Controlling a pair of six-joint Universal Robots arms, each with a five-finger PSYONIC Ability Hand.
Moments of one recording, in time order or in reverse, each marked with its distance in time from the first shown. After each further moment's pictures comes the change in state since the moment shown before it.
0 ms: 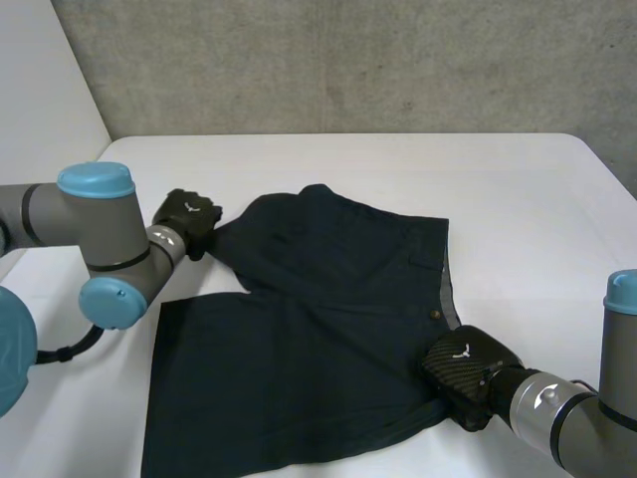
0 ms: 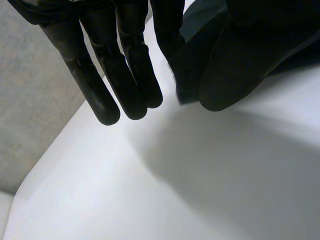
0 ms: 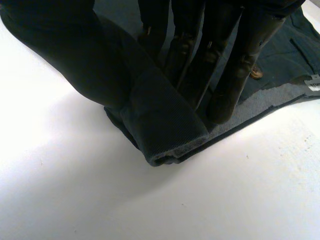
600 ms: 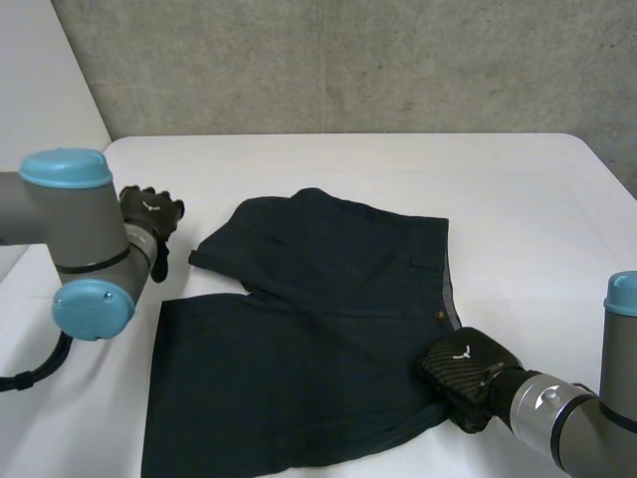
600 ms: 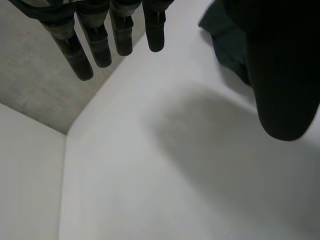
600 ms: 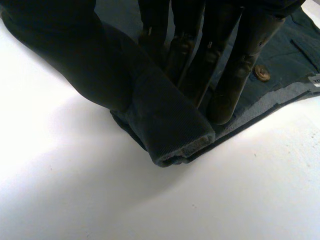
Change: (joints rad) left arm -0.009 0.196 -0.179 -0.026 -0.226 -0.032; right arm -0.001 -0.003 0.006 0.000 -0.005 0.036; left_hand -0.842 -0.844 -0.839 -0.845 -0.845; right_hand 0.000 0.000 0.000 0.000 0.000
